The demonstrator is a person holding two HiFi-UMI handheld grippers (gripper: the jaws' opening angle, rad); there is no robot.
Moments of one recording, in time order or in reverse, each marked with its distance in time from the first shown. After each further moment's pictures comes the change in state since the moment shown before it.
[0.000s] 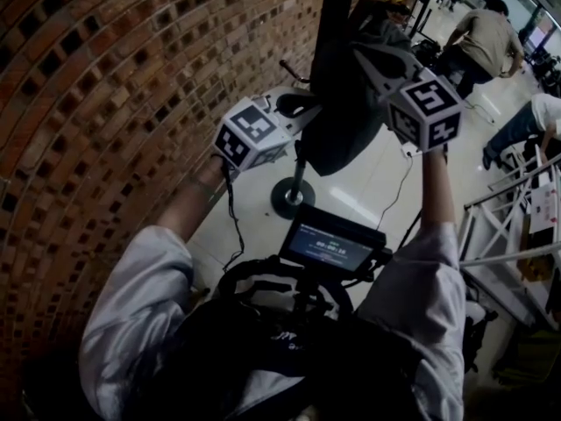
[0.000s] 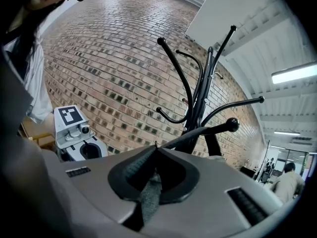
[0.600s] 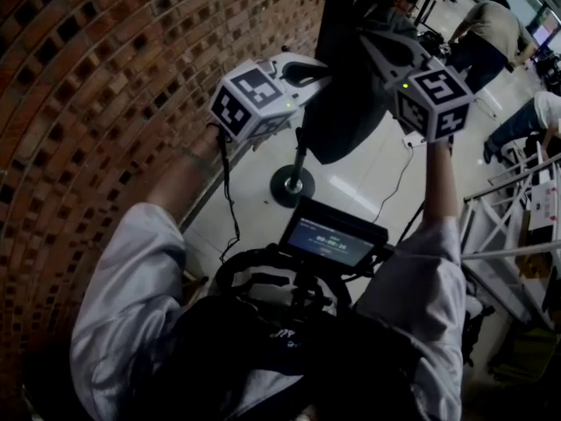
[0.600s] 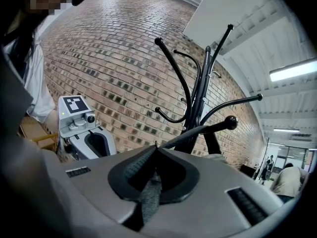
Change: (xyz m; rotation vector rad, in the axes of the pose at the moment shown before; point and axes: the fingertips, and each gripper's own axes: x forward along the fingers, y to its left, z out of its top) left arm 0.000 0.018 0.033 0.041 0.001 -0.029; right arm 0.010 -0.001 -0.002 0.029 0.001 -0.001
